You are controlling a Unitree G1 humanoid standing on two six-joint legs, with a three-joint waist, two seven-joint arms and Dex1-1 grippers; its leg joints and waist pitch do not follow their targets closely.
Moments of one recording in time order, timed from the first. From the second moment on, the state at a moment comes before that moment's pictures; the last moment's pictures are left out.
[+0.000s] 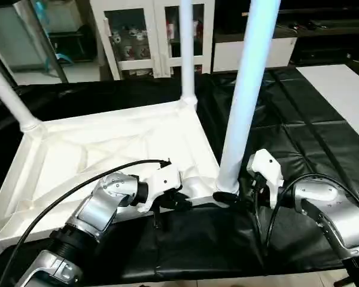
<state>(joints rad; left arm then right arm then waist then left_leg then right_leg) -0.41 0.34 -0.37 0.30 0.04 0.19 -1.15 -0.25 -0.56 0.22 0.03 0.24 0.36 0.93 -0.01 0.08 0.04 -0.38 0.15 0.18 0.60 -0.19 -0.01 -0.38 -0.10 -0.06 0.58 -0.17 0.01</state>
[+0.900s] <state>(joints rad) -0.42 0.35 -0.38 0.30 0.04 0.19 -1.17 -0.28 -0.55 0.23 0.12 0.22 0.30 1.00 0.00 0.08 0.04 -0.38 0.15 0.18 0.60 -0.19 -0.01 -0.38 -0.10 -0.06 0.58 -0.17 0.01</state>
